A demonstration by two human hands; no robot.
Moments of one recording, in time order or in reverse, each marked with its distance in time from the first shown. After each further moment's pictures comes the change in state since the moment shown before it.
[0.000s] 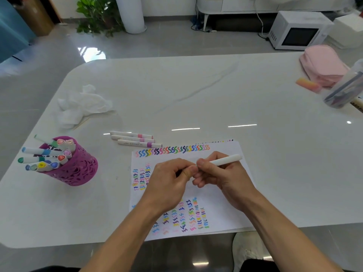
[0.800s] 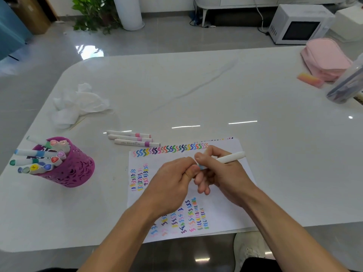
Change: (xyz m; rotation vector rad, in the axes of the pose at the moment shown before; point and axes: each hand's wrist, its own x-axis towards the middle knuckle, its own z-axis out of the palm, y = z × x) left_hand 0.004 0.001 0.001 0.114 -0.151 0.117; right_hand 0.011 0.000 0.000 -0.019 -0.046 0.067
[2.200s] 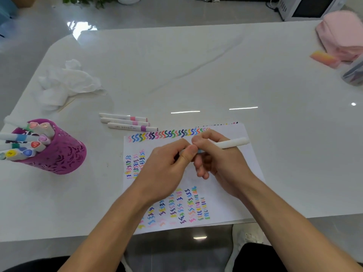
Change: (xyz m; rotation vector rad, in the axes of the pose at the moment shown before) left_hand 0.001 0.002 -0.005 -0.167 0.034 -0.042; right_hand 0.007 0.007 0.011 0.059 0.076 0.008
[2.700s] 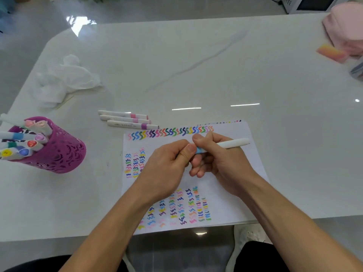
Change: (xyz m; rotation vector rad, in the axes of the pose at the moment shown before) left_hand 0.003 -0.007 0.001 -0.080 -0.044 -0.108; right_hand 0.001 -0.001 0.003 0.072 -0.011 0.063
